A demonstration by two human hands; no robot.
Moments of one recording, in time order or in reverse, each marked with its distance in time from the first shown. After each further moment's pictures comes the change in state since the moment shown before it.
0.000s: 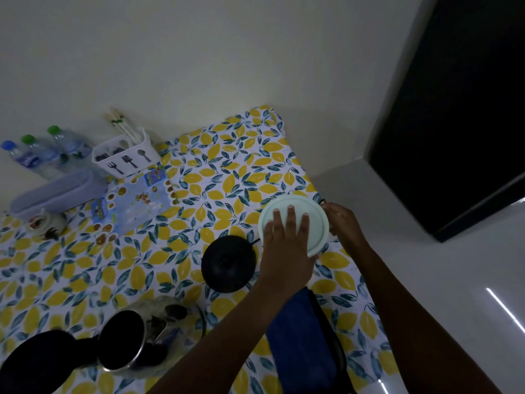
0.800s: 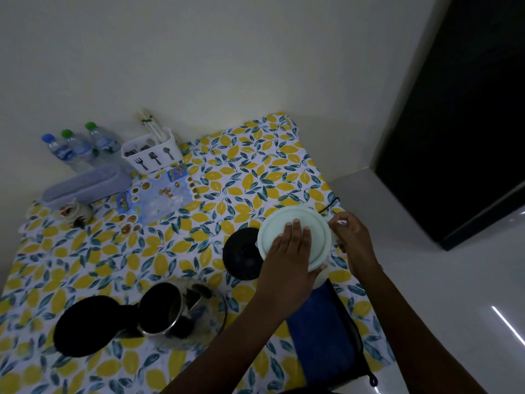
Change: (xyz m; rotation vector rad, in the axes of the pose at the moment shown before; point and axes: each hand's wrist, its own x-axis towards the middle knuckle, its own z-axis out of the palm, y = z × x) left_hand -0.091 -0.025 -0.028 -0.105 0.019 0.059; right_hand -0.087 -0.017 0.039 0.127 0.096 -0.058
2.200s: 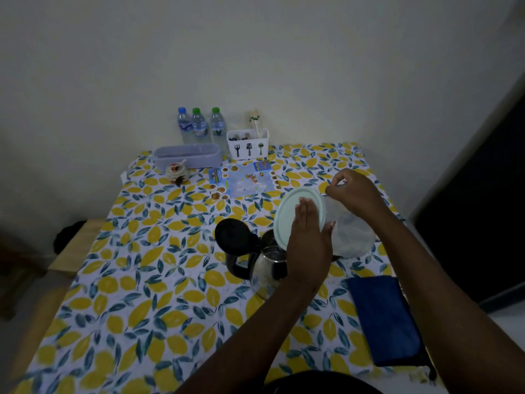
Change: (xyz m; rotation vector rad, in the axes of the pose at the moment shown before) left_hand -0.167 -0.093 -0.058 -0.676 0.602 -0.406; right_hand -0.117 -0.147 0.219 -0.805 -0.211 -0.355
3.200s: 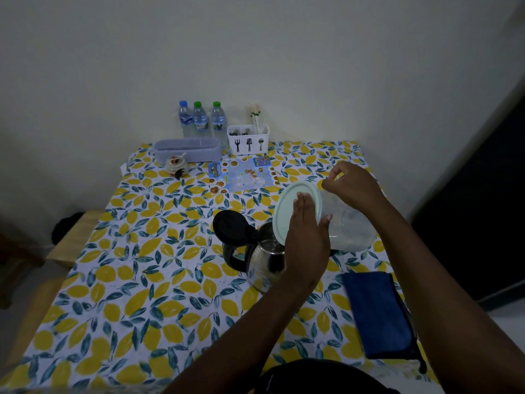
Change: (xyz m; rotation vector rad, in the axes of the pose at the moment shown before) left_hand -0.010 0.005 0.002 -0.045 0.089 -0.006; right_hand -0.009 -0.013 -0.008 -0.106 -0.008 -0.022
